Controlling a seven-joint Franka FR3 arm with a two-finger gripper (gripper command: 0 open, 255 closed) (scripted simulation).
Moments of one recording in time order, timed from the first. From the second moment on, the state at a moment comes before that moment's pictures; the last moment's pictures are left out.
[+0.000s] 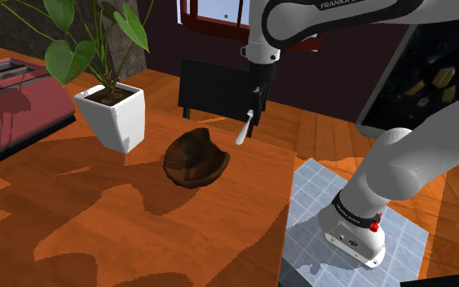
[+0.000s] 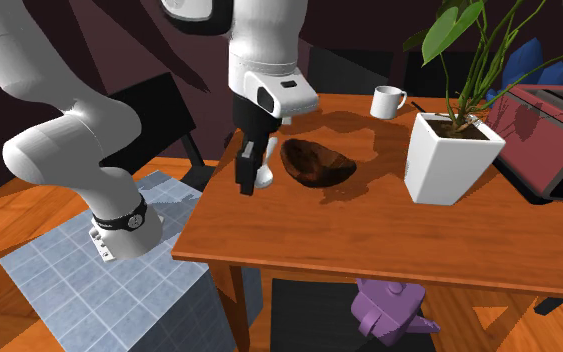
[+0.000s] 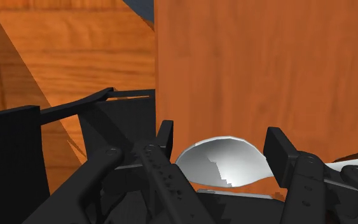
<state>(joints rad) 0.13 -0.39 0.13 -2.33 0.06 1.78 -0.20</state>
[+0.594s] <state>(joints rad) 0.16 -0.34 0.18 -2.21 0.08 1.71 -0.13</state>
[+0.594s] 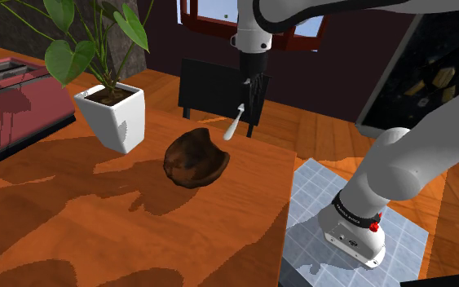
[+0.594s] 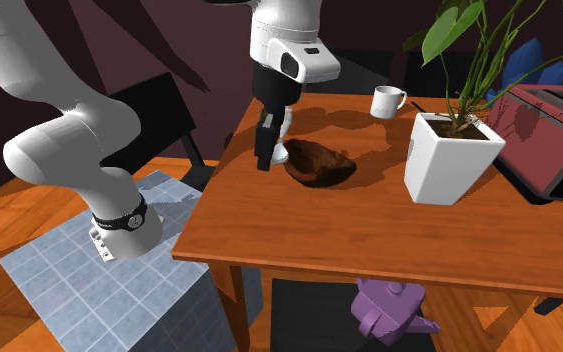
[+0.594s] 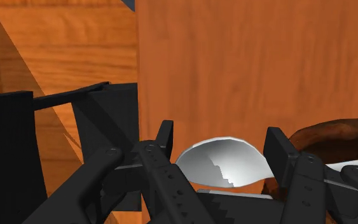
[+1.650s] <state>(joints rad) 0.22 -0.11 0.30 -2.05 0.08 1.78 0.06</state>
